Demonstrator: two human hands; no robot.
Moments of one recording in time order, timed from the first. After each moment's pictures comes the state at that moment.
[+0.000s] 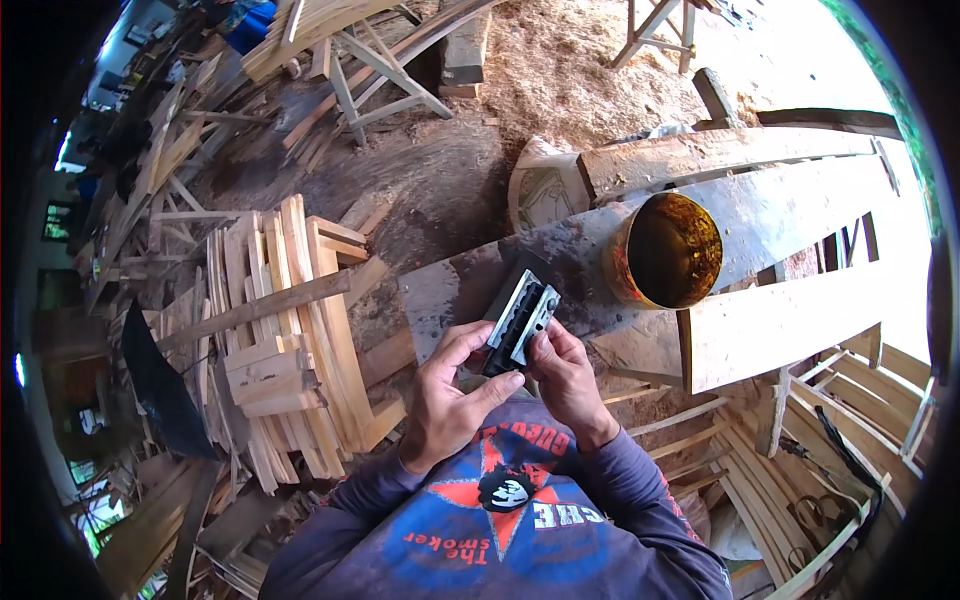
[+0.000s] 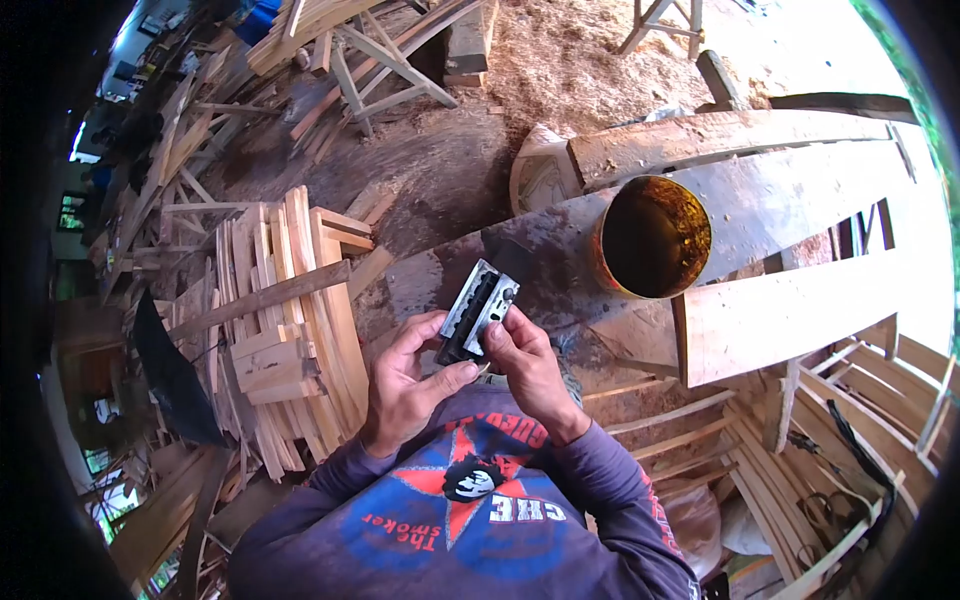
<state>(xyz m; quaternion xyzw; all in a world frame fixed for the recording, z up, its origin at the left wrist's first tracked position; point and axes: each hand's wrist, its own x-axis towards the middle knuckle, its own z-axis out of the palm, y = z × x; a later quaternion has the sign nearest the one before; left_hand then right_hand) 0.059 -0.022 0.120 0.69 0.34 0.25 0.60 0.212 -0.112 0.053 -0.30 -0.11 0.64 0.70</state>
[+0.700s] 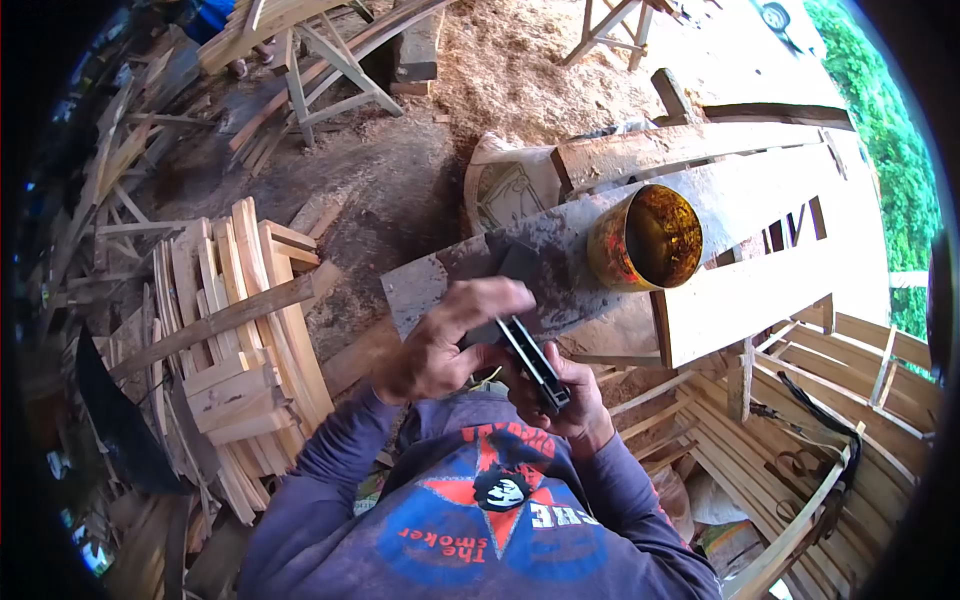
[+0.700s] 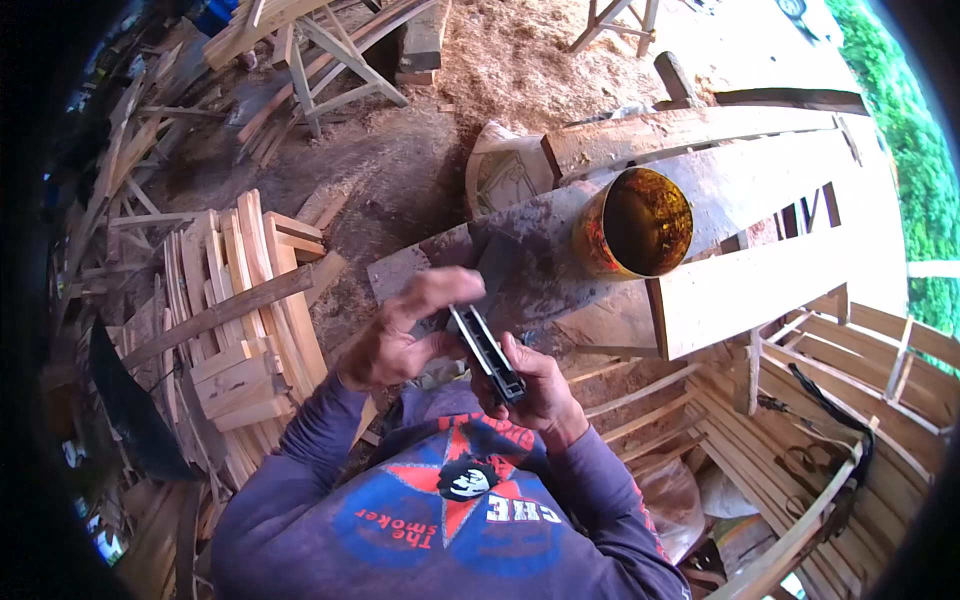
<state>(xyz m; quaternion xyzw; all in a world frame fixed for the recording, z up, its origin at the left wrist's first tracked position) 0.044 0.071 0.092 0.77 0.10 0.25 0.57 0.172 -0.129 0.059 -0.19 0.09 0.73 0.65</state>
